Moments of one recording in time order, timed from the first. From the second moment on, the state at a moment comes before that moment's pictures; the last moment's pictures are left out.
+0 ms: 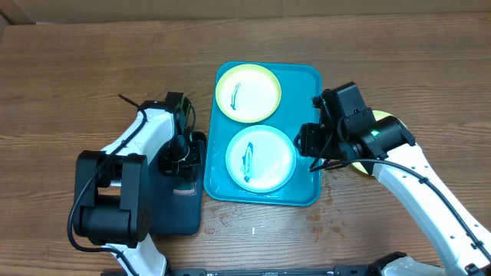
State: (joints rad) left arm -0.12 1.89 1.15 -1.04 0.07 -0.28; right arm 0.41 1.41 1.16 -0.88 -0.24 0.49
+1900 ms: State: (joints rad) left arm -0.17 1.85 1.11 -0.89 0.06 -0.29; right arm 0.41 1.41 1.16 -0.88 -0.24 0.49
